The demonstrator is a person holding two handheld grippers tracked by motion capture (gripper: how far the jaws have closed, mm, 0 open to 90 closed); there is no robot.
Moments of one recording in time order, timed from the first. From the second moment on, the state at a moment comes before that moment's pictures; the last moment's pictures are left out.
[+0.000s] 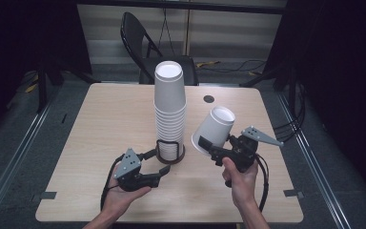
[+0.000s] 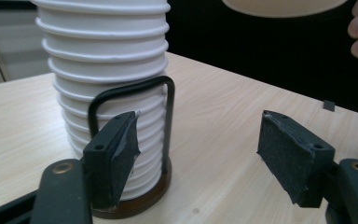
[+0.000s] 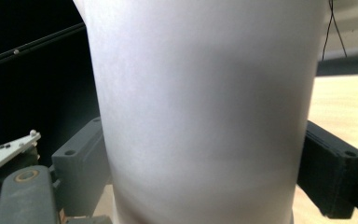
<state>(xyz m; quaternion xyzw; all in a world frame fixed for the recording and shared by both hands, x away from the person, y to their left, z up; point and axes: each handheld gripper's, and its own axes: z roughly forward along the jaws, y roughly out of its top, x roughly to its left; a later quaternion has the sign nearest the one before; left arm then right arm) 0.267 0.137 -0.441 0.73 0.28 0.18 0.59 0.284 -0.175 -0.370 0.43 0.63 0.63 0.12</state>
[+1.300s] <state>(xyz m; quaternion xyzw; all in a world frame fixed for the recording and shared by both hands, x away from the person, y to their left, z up) 0.253 0.105 -0.455 0.71 0.26 0.19 0.62 0.264 -0.147 -0.446 0.52 0.54 0.65 -0.15</state>
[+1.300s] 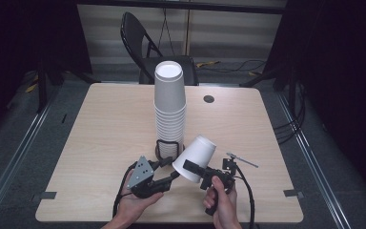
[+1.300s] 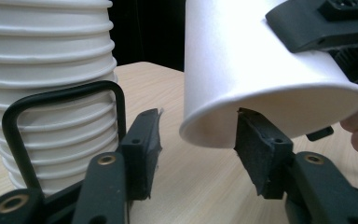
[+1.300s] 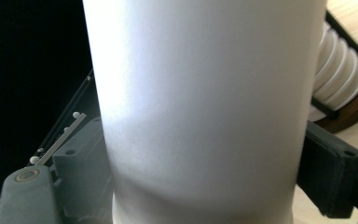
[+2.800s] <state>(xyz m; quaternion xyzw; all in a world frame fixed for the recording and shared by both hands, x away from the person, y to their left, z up) 0.255 0.100 -0.461 0.72 0.27 0.20 0.61 0.263 -0.128 -0.449 0.51 0.58 0.61 -0.17</state>
